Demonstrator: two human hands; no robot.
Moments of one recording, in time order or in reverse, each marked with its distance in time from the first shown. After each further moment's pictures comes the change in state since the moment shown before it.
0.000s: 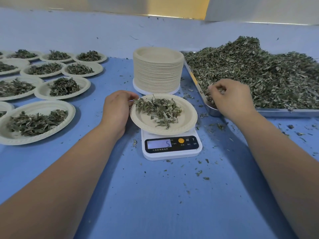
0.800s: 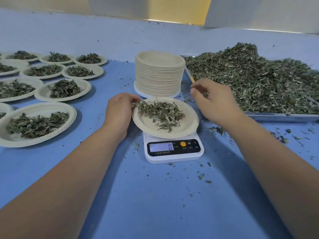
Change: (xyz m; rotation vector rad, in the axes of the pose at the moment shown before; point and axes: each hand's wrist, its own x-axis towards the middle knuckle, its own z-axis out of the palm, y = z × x) left_hand -0.003 0.005 0.001 0.013 -0.003 -0.031; right_hand -0.013 -0.054 -0.004 0.186 -0.115 -0.191
